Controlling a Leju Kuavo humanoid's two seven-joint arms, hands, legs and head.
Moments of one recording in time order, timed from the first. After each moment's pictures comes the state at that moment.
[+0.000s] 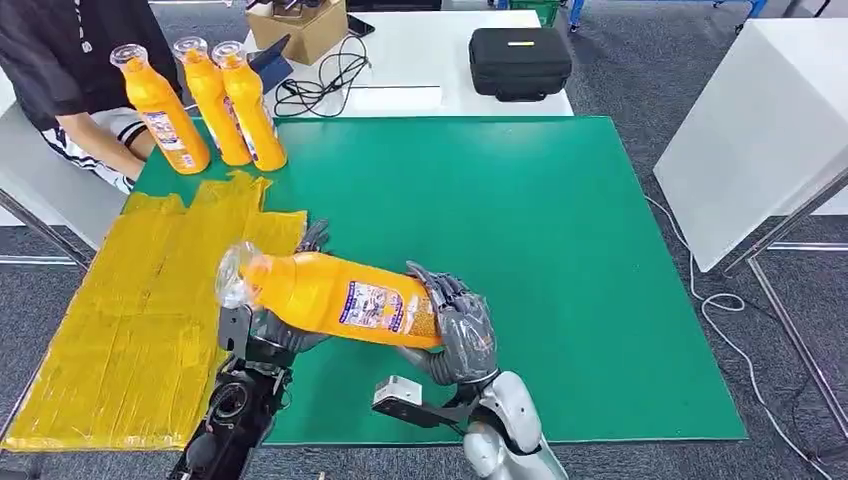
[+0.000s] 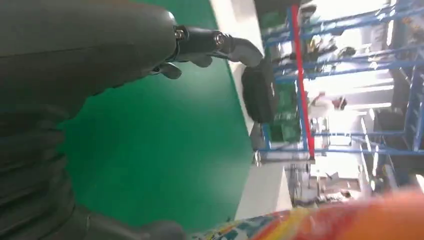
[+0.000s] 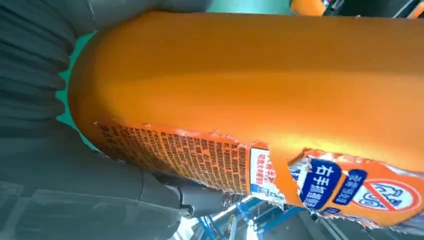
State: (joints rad) left arm -0.12 -0.11 -0.24 -1.42 -0.04 -0.19 -0.40; right arm -0.18 0.22 0.52 -1.19 0.94 -0.57 -0.35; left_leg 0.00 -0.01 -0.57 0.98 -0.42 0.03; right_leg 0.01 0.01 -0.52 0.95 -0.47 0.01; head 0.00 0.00
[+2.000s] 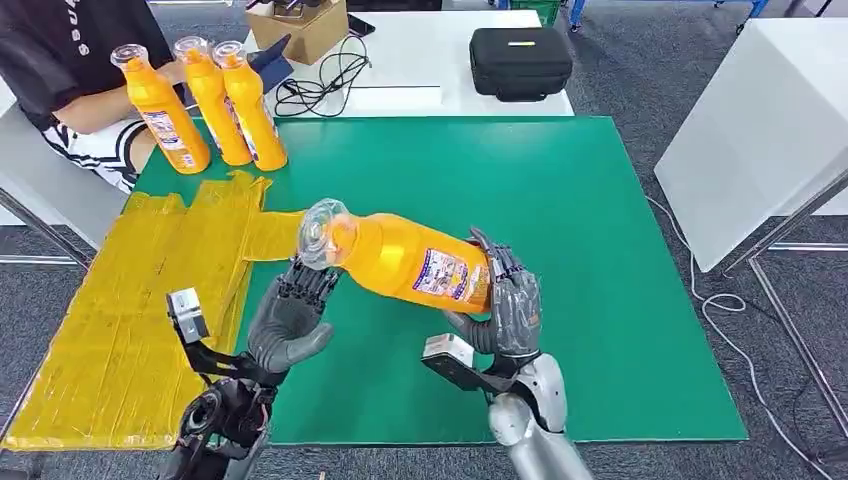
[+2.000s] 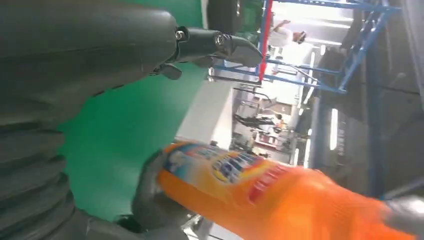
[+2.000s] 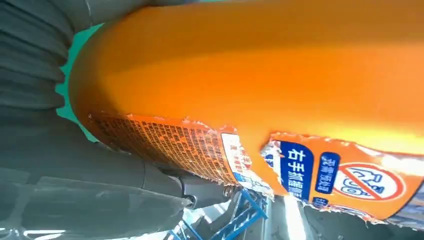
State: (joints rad) left arm -0.06 -0.09 -0.23 -1.54 0.33 -0.49 -0.34; right arm -0.21 0.22 0.36 -1.21 0.81 -0.69 -0.42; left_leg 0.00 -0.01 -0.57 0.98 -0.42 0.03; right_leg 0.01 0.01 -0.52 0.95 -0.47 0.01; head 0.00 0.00
